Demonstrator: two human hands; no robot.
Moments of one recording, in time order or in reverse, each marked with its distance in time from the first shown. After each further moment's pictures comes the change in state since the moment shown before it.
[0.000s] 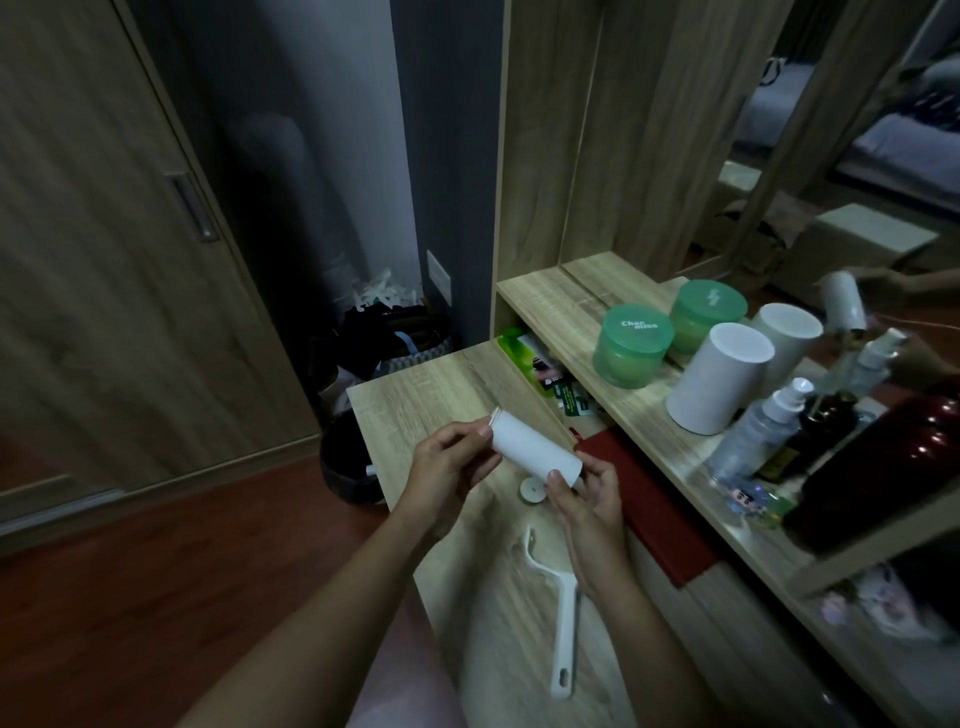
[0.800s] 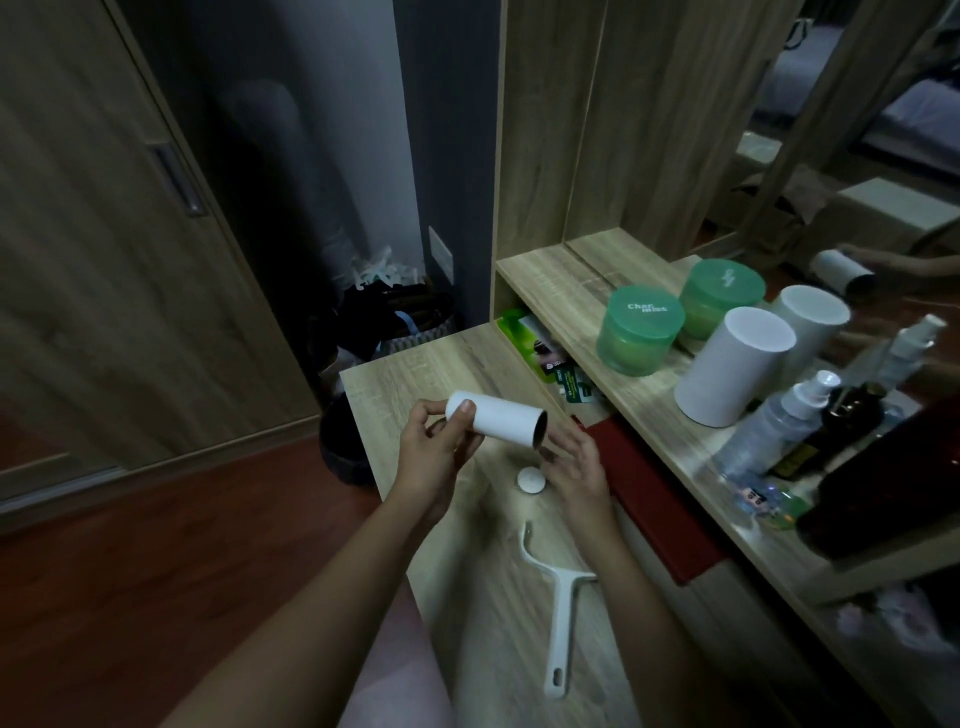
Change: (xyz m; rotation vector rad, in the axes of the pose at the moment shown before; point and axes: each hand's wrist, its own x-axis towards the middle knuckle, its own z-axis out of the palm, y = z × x) left_hand 0.029 -0.018 -0.008 0.037 0.157 0.110; right_hand 0.045 0.019 -0.015 -0.330 -0.121 0.063
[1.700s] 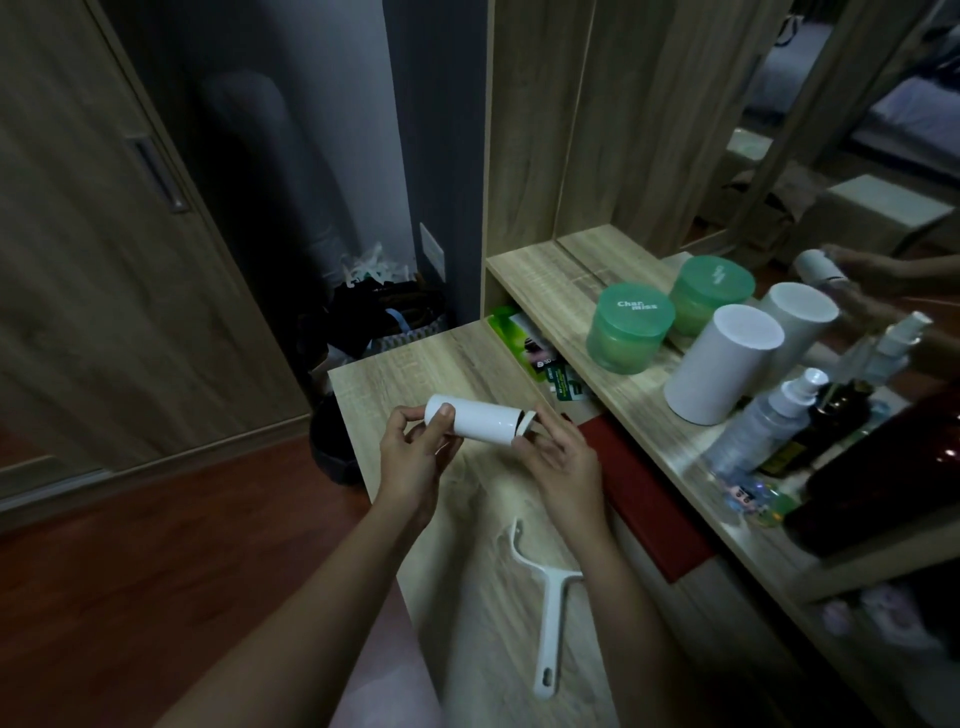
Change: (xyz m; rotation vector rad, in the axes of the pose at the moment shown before) left_hand 0.006 -0.009 -0.008 -0.018 0.106 0.008; right_hand -0.017 -0.042 0.016 -0.072 0.024 -0.148
